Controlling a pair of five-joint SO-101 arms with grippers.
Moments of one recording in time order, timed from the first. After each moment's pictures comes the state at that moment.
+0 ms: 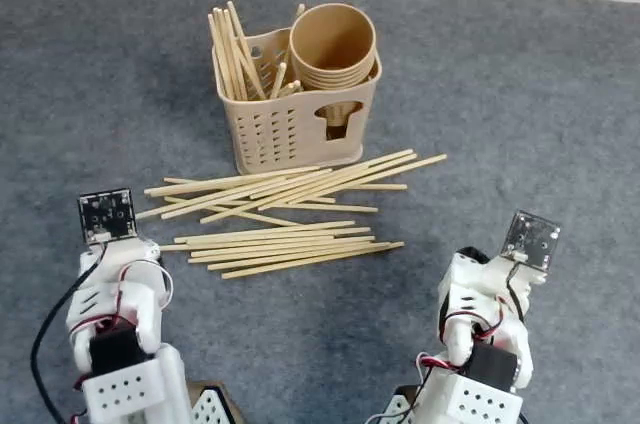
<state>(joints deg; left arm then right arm) -24.7 -102.5 96.0 51.9 -2.3 13.9 -104.6 95.7 56.8 0.7</state>
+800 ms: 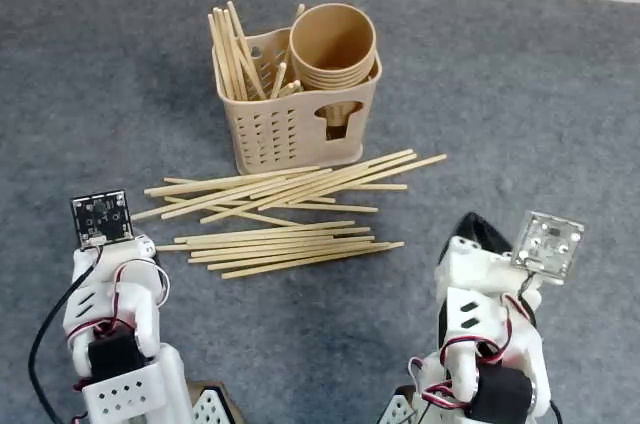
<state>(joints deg) -25.0 -103.7 96.0 51.8 -2.4 4.5 -100.0 71.3 65.2 -3.6</state>
